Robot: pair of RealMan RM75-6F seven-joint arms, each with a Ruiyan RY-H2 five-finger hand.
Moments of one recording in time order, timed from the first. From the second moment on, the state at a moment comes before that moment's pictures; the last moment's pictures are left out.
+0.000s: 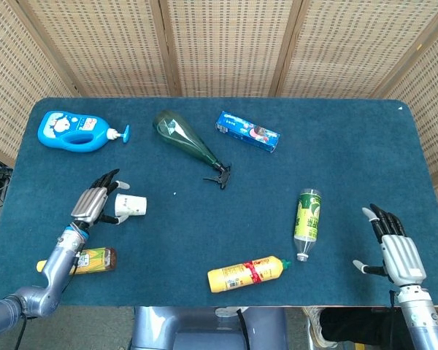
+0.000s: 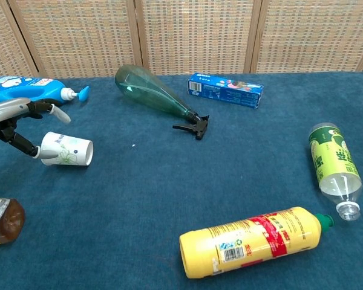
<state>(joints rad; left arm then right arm) -0.58 -1.52 -0.14 -1.25 1.22 0.94 -0.18 0.15 -1.15 0.06 -1.65 -1.44 1.35 0.11</state>
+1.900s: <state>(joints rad) -0.87 -1.51 -0.08 -1.56 0.63 1.08 0.67 0.15 -1.14 0.07 -1.65 -1.45 1.36 0.16</state>
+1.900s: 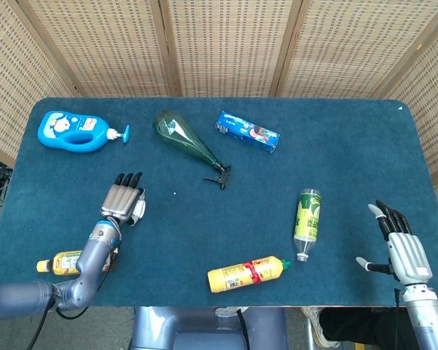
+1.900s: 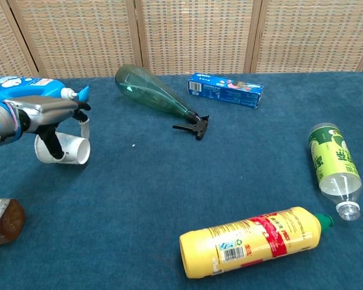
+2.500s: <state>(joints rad) -0.63 -1.58 -0.17 -1.36 1.13 1.16 -0.17 0.15 -1.14 0.07 -1.65 -1.45 1.36 0.16</state>
